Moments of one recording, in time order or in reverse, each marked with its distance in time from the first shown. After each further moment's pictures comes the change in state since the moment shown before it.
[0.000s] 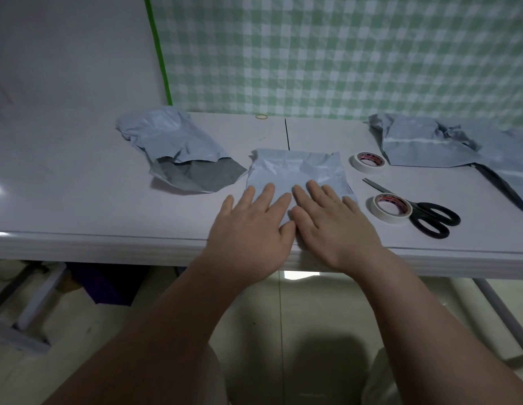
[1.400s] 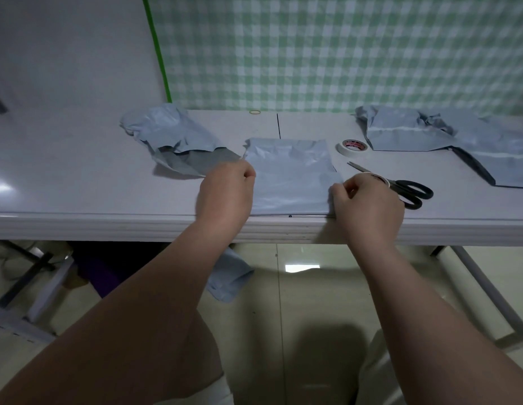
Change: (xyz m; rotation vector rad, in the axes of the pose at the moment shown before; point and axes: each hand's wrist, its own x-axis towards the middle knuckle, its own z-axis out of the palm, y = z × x) left_hand 0.008 -0.015 -0.011 -0.369 0.391 -0.223; right_hand -0.025 0.023 0.005 0.396 0.651 0.564
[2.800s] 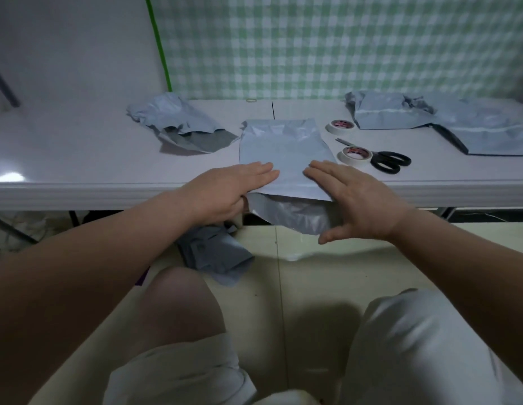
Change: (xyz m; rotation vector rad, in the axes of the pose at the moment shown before) left_hand -0.030 -0.028 -0.024 0.168 -0.519 0.624; right_hand -0.005 0.057 -0.031 -0.357 -0.457 -1.012
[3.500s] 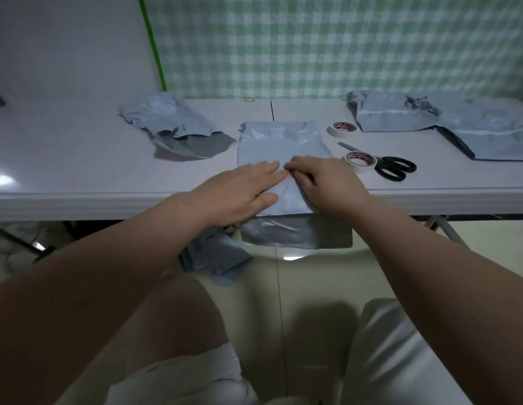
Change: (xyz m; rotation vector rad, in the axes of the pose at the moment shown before) left_hand 0.024 0.010 -0.006 -0.005 -0.110 -0.031; right_hand 0.066 -0.021 0.002 0.330 0.151 0.332
